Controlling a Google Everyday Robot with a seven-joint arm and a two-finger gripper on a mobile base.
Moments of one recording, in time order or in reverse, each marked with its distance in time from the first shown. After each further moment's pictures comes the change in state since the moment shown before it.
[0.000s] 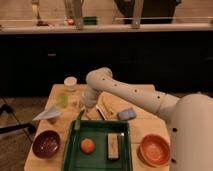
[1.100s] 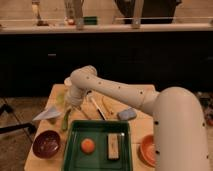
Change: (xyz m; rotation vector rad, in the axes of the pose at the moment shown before) arm -0.033 -0.080 0.030 0.012 -0.030 -0.171
